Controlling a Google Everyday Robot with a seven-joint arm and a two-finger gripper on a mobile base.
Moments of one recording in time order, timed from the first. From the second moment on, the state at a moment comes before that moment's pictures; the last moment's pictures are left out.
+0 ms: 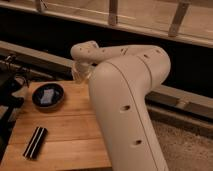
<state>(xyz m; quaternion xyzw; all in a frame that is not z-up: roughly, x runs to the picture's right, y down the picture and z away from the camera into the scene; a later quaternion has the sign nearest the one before) -0.164 -0.046 0.854 -0.28 0.05 0.65 0.70</state>
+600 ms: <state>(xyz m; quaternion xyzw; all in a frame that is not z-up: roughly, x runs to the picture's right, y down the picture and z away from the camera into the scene) -0.179 -0.033 0.842 -0.28 0.06 0.62 0.73</state>
